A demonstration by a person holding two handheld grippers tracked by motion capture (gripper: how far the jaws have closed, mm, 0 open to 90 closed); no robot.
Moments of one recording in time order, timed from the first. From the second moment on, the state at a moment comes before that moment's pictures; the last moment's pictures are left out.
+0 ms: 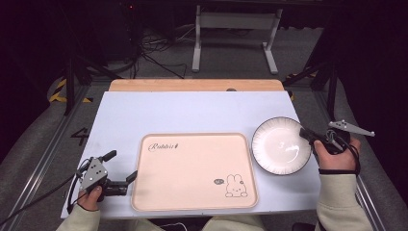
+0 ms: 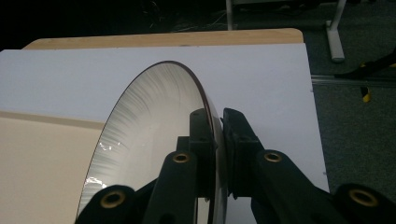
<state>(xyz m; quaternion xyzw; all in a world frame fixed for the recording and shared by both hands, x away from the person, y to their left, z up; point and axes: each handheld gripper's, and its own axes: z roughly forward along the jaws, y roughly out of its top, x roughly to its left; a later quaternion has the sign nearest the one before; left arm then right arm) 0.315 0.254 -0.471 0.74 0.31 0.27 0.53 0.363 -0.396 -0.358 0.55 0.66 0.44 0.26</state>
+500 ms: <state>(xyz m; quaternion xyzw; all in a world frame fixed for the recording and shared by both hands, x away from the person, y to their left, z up) 0.315 0.254 -0.471 0.74 0.31 0.27 0.52 0.371 -0.358 -0.341 0.51 0.69 0.46 0.23</state>
